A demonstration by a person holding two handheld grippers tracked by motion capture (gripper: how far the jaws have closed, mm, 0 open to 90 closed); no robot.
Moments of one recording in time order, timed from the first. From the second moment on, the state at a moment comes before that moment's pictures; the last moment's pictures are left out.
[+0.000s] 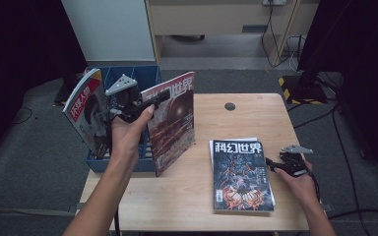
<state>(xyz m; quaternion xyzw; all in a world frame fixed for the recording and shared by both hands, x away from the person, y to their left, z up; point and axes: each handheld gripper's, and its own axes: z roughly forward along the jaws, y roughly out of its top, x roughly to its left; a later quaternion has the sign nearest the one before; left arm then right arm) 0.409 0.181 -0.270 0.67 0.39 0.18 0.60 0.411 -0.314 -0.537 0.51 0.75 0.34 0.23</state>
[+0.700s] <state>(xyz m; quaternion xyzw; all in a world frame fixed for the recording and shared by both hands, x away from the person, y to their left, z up) 0.391 0.224 -0.255 0.66 0.40 0.22 0.60 0.411 -0.314 -0.537 0.52 0.75 0.34 0.23</state>
